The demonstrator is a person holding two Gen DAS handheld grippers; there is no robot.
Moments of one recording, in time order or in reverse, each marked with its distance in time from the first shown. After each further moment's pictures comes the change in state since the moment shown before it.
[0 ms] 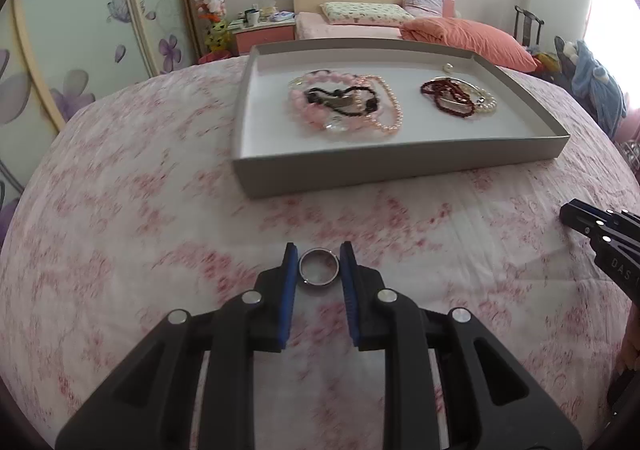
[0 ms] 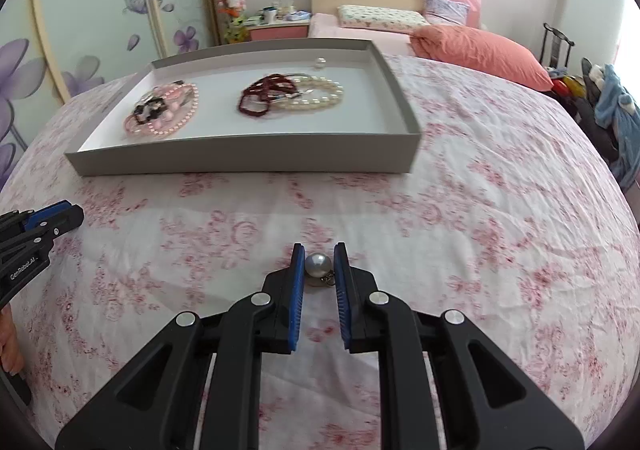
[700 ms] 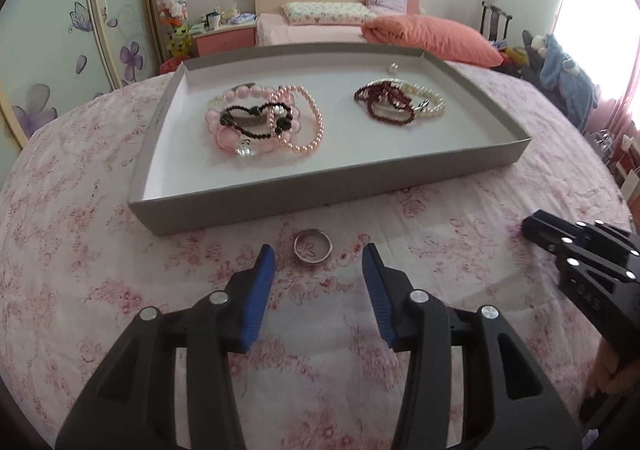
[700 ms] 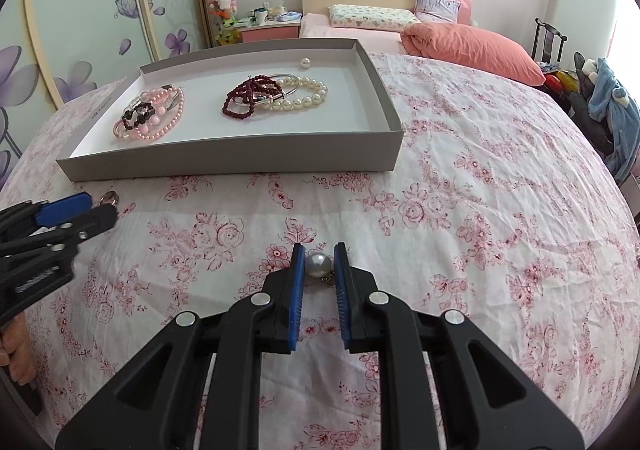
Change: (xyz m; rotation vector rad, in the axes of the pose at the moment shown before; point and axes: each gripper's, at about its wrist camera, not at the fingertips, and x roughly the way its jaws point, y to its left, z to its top) left arm 0.021 -0.051 0.023 0.056 0.012 -0.113; right arm 0.000 -0.012 -0.002 0.035 -0.001 -0.023
